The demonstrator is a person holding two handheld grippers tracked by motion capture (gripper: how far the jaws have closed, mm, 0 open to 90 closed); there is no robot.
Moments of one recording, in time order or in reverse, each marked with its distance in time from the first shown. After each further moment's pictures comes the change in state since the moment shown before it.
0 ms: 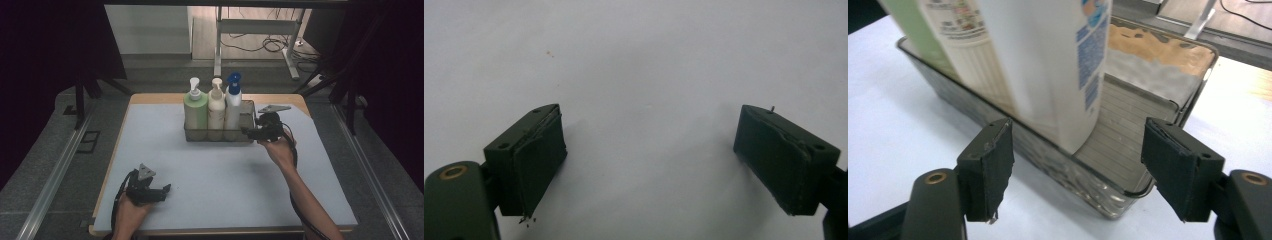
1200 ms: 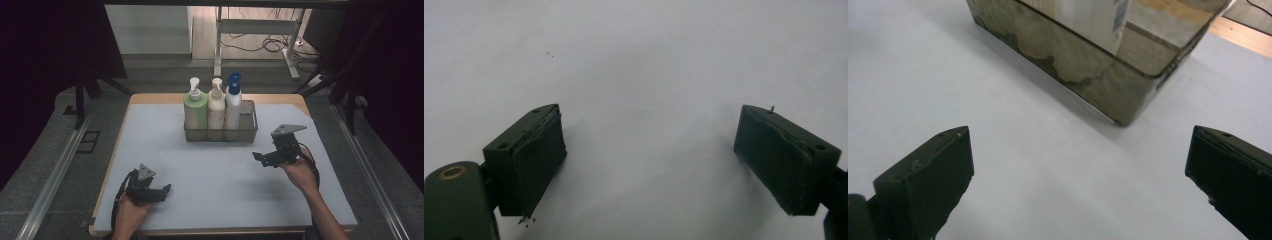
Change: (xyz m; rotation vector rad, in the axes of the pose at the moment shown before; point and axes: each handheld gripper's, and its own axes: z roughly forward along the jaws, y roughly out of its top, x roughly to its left) left arm 0.000 0.000 0.000 0.000 0.000 0.001; right arm 0.012 -0.046 -0.061 0.084 0.035 -0.109
